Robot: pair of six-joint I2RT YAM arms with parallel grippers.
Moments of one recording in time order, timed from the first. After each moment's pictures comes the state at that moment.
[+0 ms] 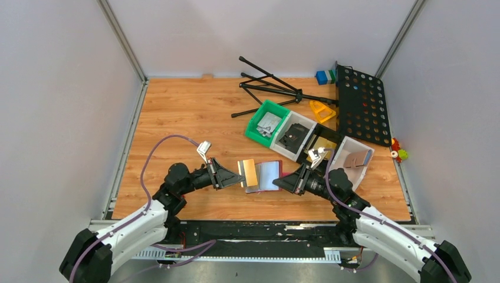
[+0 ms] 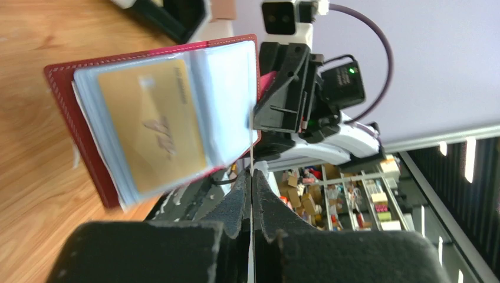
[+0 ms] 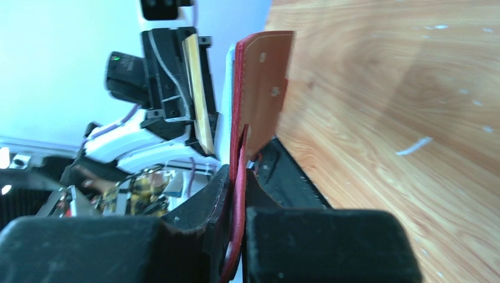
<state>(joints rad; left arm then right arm) -0.62 0.76 0.14 0.66 0.58 -1.24 0.71 0.64 0.14 0.42 -0.39 1.17</state>
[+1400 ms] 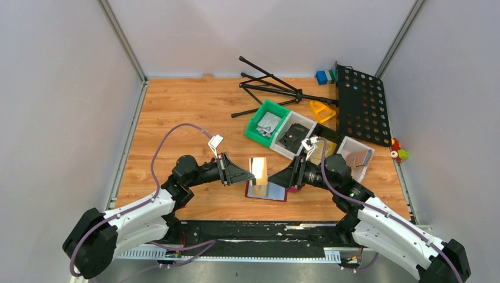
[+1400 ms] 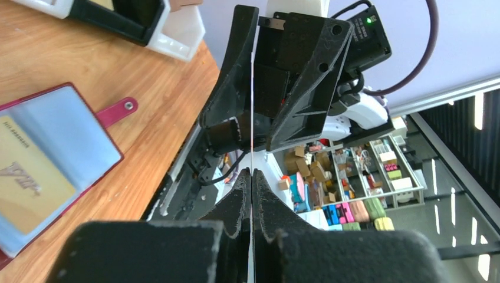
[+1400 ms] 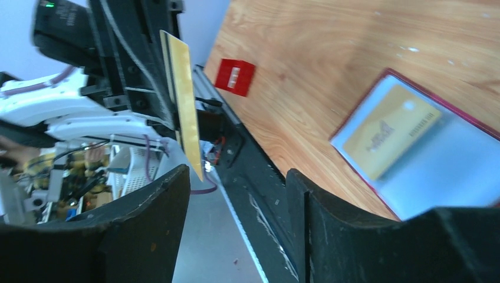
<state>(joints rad) -0.69 0.93 0.28 0.67 0.61 -1.13 0.70 0.69 0.39 0.06 -0.43 0.88</state>
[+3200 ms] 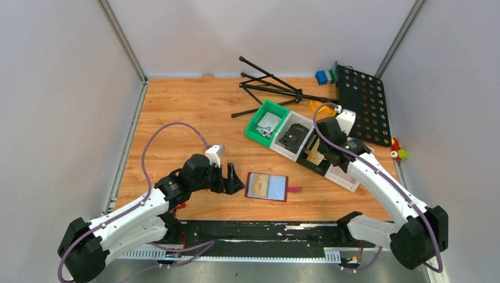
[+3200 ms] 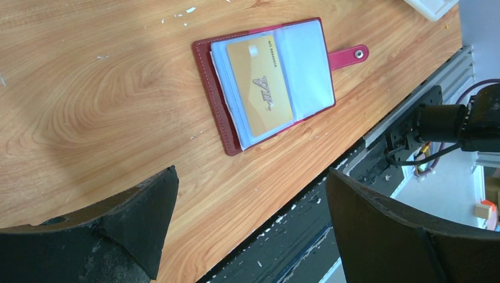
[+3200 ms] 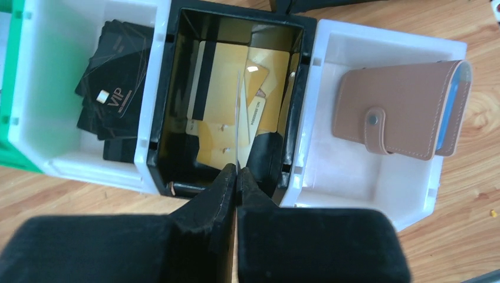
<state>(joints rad) -0.76 0.83 0.43 -0.19 0.19 -0.65 0.46 1.10 0.91 -0.68 0.56 0.65</state>
